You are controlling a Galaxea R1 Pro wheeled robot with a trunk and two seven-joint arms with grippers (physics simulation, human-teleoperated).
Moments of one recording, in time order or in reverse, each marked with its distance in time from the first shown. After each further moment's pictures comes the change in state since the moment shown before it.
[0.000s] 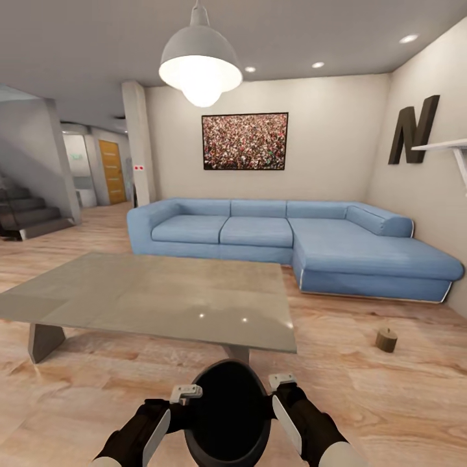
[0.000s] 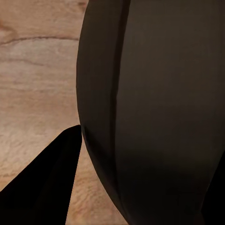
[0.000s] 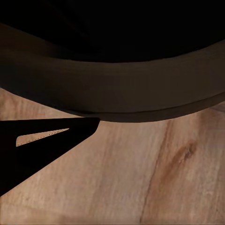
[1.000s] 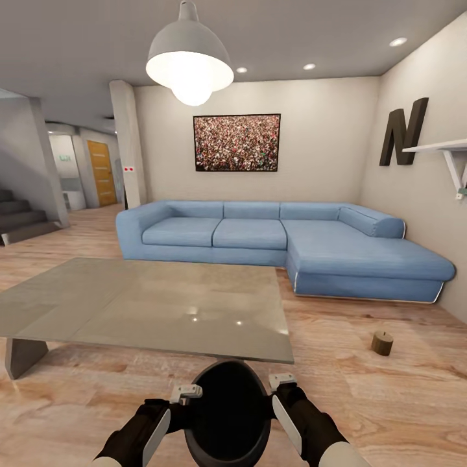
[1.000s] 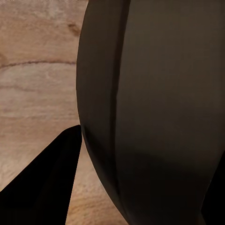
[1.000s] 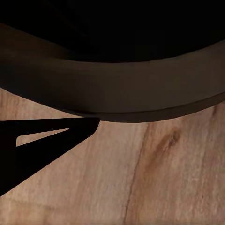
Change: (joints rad) left arm 0.000 0.000 0.000 0.000 0.000 0.000 0.000; right arm 0.000 0.000 0.000 0.000 0.000 0.000 0.000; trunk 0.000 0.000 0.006
